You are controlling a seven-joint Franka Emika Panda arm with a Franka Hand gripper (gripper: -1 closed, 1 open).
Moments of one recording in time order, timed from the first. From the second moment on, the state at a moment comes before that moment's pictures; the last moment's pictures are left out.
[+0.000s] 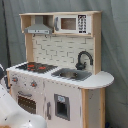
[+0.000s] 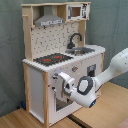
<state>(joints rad) -1.31 -0.72 2.32 -1.83 -1.87 2.17 1.77</state>
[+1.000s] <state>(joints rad) -1.30 -0.64 2.32 -1.87 -1.72 2.16 1.50</state>
